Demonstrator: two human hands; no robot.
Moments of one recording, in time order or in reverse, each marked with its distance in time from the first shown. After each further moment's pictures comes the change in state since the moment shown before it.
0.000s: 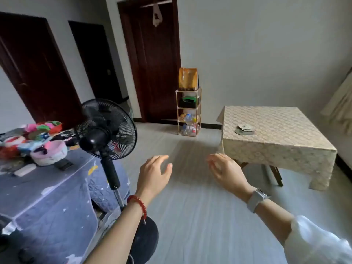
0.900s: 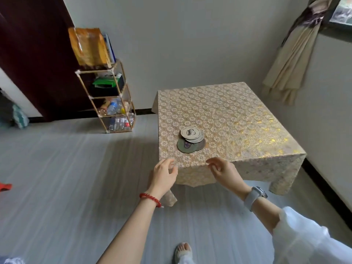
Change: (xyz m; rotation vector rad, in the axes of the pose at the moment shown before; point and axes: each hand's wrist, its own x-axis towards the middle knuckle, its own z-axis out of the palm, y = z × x) left_hand 0.505 0.093 0.521 -0.246 -0.508 0.032; right_hand 0.368 0.524 0.003 0.067 -0.032 0.661
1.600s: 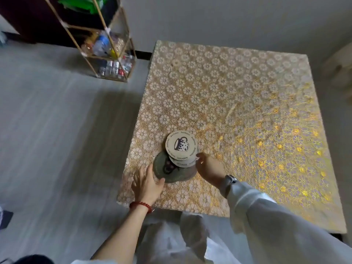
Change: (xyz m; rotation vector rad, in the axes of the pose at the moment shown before) left_hand 0.247 -0.075 0.179 0.120 -0.140 -0.692; right_hand 0.355 0.141 0.041 -0.176 -0.518 0.157
